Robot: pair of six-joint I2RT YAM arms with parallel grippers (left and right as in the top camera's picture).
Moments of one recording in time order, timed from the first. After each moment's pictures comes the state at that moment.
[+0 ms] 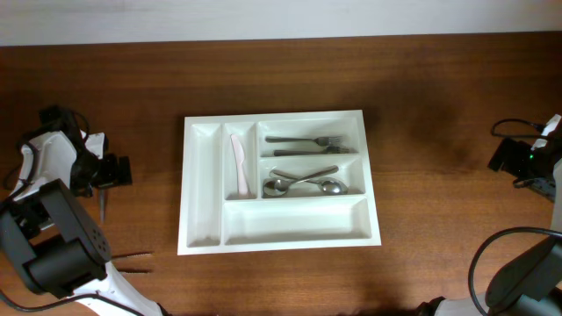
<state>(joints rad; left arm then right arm) 0.44 2.00 1.42 -0.95 -0.03 0.23 -0.61 1.66 1.36 -0.97 0.04 0.00</state>
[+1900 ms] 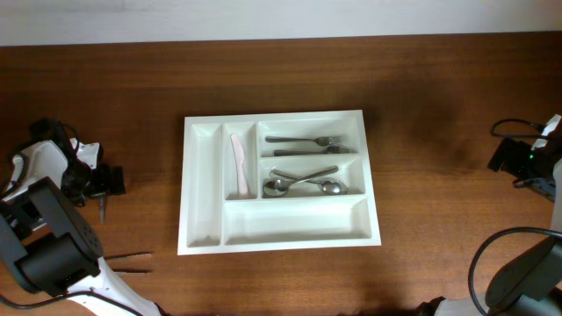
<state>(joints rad) 0.52 2.04 1.39 -0.89 -0.01 0.34 -0.61 1.66 1.36 -0.97 0.04 0.00</state>
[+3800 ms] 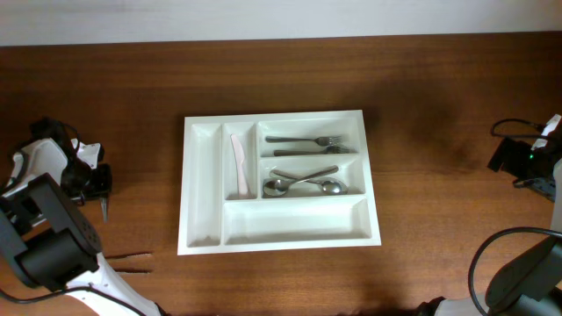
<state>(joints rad) 0.52 2.08 1.43 -0.93 -0.01 0.35 -0.61 1.66 1.36 -0.97 0.04 0.00</state>
